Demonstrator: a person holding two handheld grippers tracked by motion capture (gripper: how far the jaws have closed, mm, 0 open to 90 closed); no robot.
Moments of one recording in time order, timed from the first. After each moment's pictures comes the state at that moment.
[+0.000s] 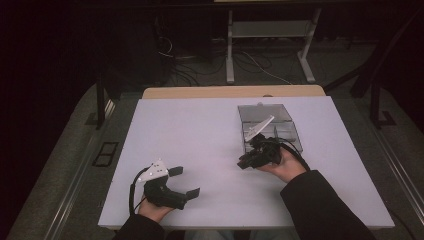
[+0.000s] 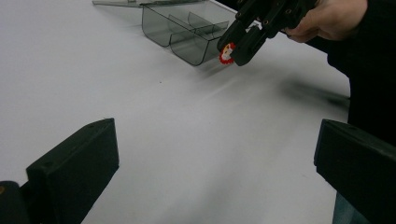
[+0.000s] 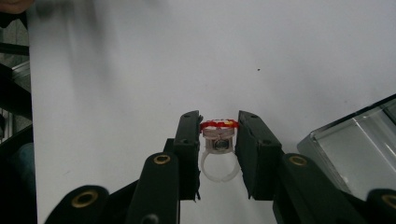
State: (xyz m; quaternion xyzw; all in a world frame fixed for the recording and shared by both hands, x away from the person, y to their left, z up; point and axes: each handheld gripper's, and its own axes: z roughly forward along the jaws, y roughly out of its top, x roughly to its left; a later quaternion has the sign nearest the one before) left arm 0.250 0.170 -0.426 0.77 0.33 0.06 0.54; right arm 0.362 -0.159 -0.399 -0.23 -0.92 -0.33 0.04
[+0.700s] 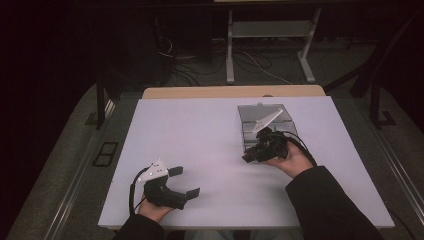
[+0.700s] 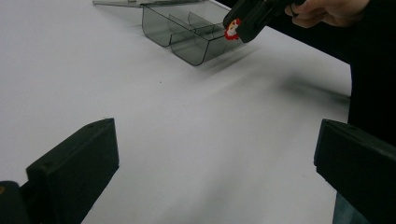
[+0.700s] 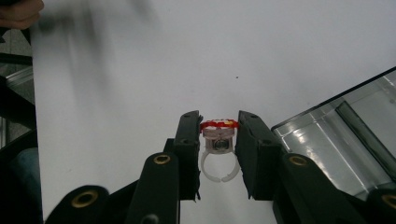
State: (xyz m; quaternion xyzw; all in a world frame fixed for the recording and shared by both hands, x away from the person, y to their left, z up) left arm 0.250 0.170 -0.426 0.77 0.33 0.06 0.54; right arm 0.366 -0.175 -0.380 -0.24 -0.91 -0.33 0.02
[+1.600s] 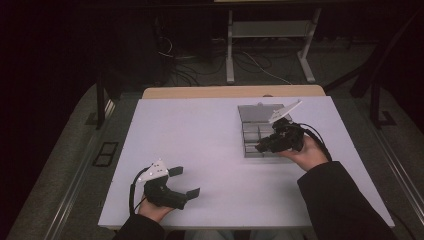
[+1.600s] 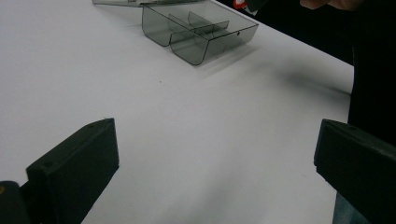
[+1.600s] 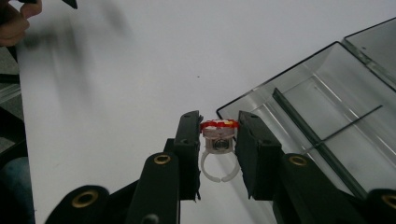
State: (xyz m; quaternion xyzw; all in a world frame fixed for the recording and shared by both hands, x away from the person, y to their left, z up) left arm 0.250 0.170 -0.426 0.77 0.33 0.06 0.54; right arm 0.374 -0.214 -0.359 -0.28 -0.89 -0.35 0.00
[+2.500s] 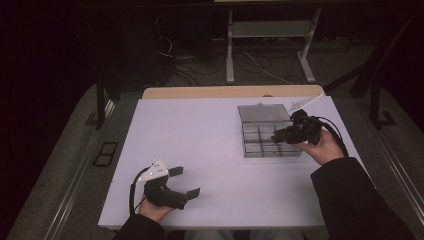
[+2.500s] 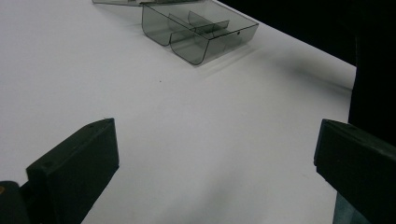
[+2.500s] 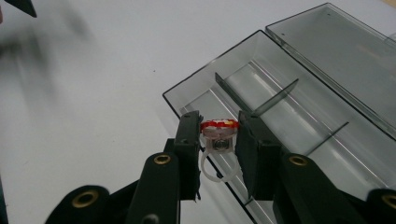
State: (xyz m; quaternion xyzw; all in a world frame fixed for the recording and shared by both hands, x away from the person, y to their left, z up) left arm 0.250 0.170 -0.427 0.77 0.33 0.06 0.54; right arm 0.384 -0.257 -0.349 -0.32 -0.88 -0.35 -0.03
